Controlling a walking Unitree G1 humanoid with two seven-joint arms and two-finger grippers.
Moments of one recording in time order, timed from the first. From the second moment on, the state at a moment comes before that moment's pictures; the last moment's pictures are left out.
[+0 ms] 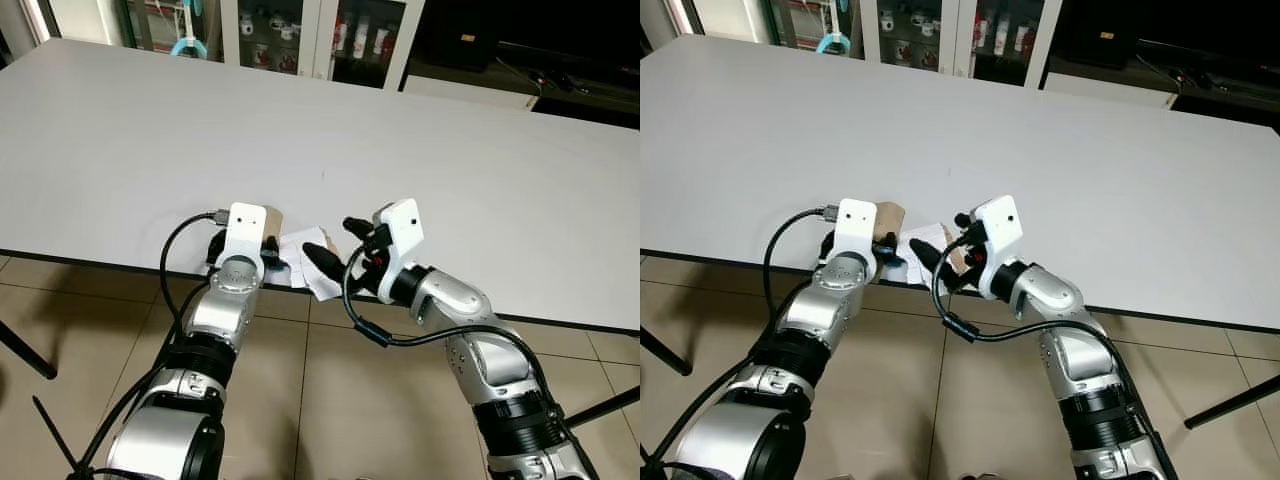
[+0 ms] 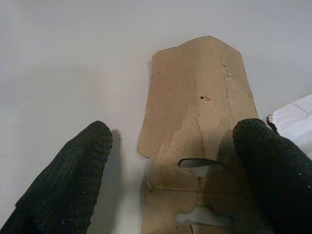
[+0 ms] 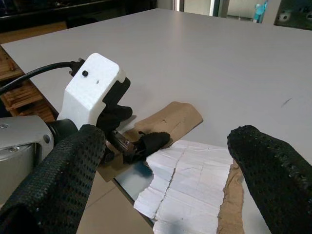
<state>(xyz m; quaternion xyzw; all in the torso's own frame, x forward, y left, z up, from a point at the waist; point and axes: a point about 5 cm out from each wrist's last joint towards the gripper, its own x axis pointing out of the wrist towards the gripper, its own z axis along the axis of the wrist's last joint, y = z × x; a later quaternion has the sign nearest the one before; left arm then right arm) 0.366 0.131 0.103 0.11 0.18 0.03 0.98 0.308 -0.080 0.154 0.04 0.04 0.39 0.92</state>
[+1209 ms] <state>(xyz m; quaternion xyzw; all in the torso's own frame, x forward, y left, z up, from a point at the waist) 0.368 0.132 0.105 0.04 0.19 0.04 0.98 0.308 -0.080 0.154 0.04 0.04 0.39 0.92</state>
